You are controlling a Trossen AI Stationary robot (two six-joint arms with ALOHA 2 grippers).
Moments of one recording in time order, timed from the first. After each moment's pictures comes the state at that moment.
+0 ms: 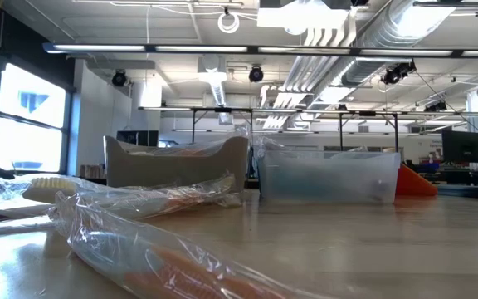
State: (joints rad) left arm -0.49 1.44 1.10 0.11 -0.51 -0.87; right arm -0.22 0.99 1.19 -0.49 -0.17 0.02
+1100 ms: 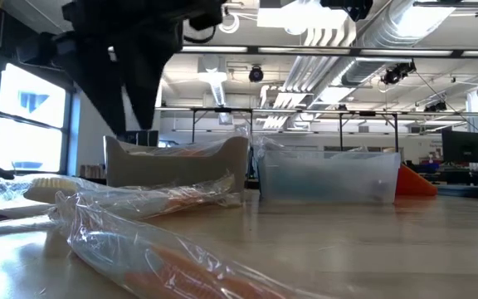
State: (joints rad) left arm -0.45 1.84 1.46 -1.00 -0.24 -1.65; right arm -0.22 1.04 1.19 -0.62 -0.16 -0.01
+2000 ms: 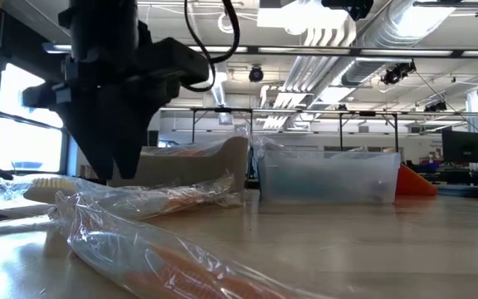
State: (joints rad) left arm -0.38 1.84 1.30 -0.86 -0.12 -1.52; right arm -0.22 1.04 1.19 -0.63 -0.16 -0.03
